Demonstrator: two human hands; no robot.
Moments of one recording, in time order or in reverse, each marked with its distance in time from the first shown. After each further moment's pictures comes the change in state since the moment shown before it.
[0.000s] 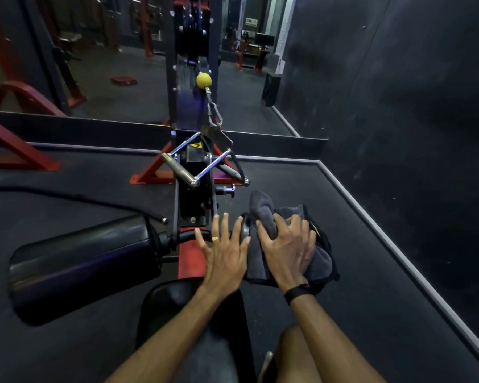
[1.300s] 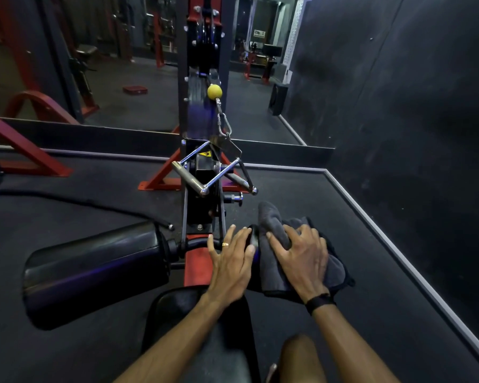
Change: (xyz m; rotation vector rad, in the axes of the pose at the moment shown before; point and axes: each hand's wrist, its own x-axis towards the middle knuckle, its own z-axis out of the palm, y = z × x) left_hand 0.002 -0.010 0.006 -0.300 0.123 0.073; right_hand 0.008 0.020 -0.002 0.038 -0.078 -0.100
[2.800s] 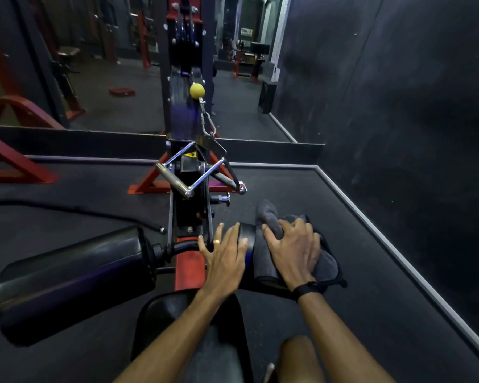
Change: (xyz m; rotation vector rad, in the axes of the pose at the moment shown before) left_hand 0.015 0.015 0.007 0.020 -0.133 -0.150; right_hand 0.015 -0.002 0.002 -0.045 -0.046 0.196
